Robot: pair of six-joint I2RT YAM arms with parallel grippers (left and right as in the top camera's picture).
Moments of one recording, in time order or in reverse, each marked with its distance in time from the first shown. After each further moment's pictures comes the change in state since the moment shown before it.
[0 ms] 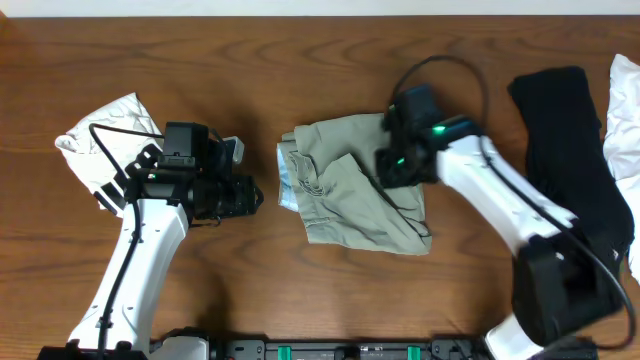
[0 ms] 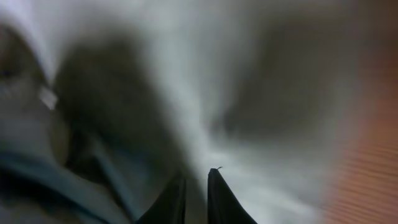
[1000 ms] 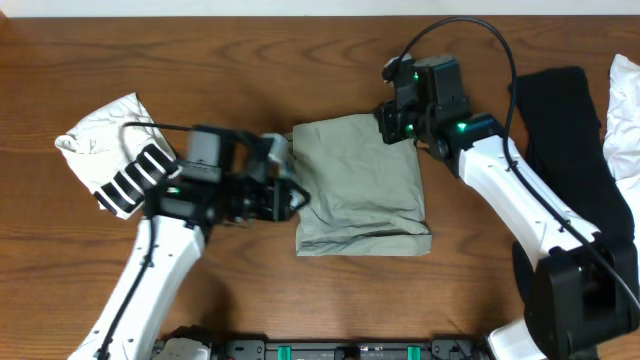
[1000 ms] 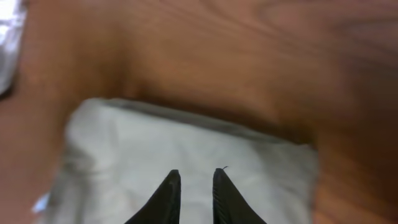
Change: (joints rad) left arm -0.206 -0.079 0.000 0.106 0.280 -0.044; right arm -0.092 -0.067 -0.003 0.465 0.024 -0.163
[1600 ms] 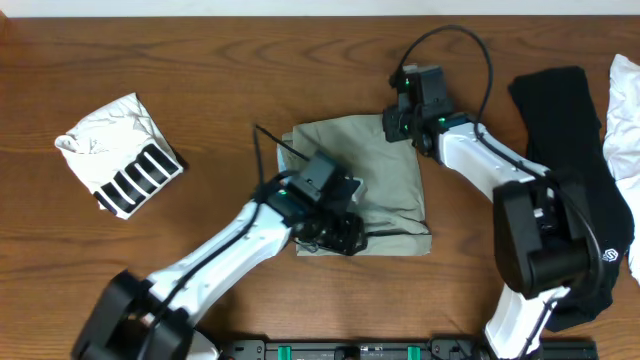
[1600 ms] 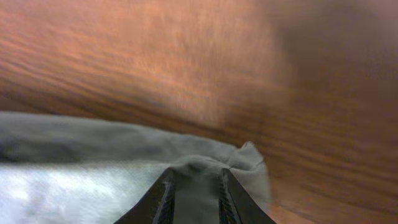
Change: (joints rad) left arm -0.416 0.301 0.000 0.130 -0.140 -0.207; right arm -0.044 0.286 0.000 0.155 0.137 0.009
